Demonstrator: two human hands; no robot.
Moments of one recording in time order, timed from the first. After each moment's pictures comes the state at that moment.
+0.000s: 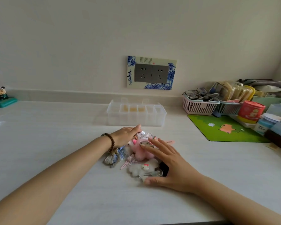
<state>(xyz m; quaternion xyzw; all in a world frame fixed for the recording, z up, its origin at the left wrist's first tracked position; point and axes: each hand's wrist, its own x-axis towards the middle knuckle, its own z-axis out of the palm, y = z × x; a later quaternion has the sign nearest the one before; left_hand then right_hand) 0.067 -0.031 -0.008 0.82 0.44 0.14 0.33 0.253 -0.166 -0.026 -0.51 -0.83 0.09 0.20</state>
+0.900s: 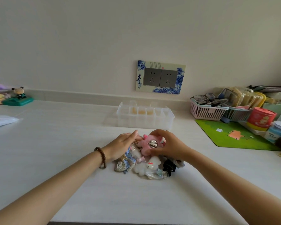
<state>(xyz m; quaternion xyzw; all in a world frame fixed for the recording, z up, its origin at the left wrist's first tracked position) 0.033 -0.092 -0.004 0.76 0.43 0.27 0.40 0.240 -0.092 -0.008 -0.55 -0.76 0.21 0.26</state>
